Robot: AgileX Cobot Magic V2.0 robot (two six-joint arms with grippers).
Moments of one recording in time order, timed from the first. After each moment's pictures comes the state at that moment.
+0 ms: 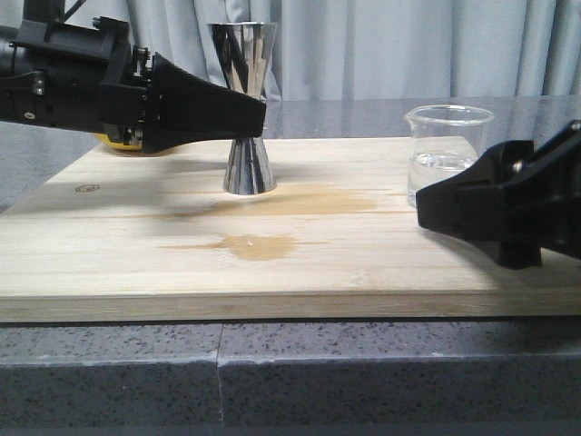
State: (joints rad) left arm -0.27 1.77 -0.91 -1.78 1.15 2.26; right arm 0.69 1.20 -0.21 0.36 -0.61 -0.23
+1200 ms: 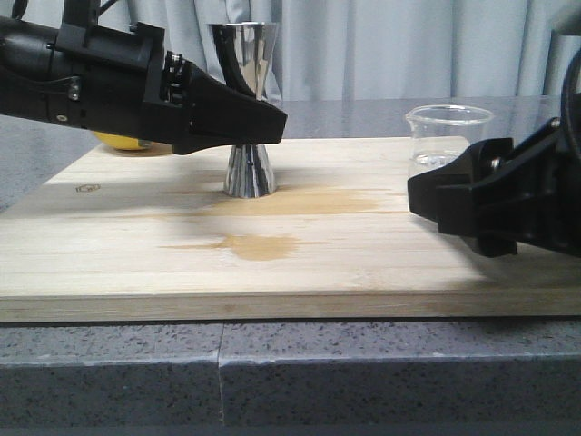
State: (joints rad) left arm -0.34 1.77 -0.94 -1.78 1.06 2.29; right arm 0.69 1.30 -0.22 0.36 -0.77 -0.24
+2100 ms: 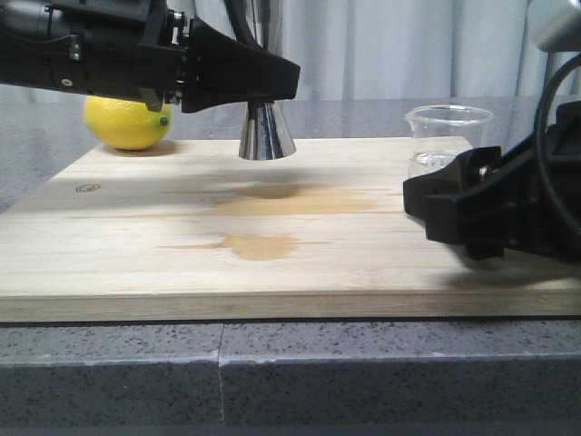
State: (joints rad) left arm -0.34 1.76 -0.99 -1.77 1.15 2.22; right arm 0.69 1.38 -0.22 0.36 -0.88 -0.24
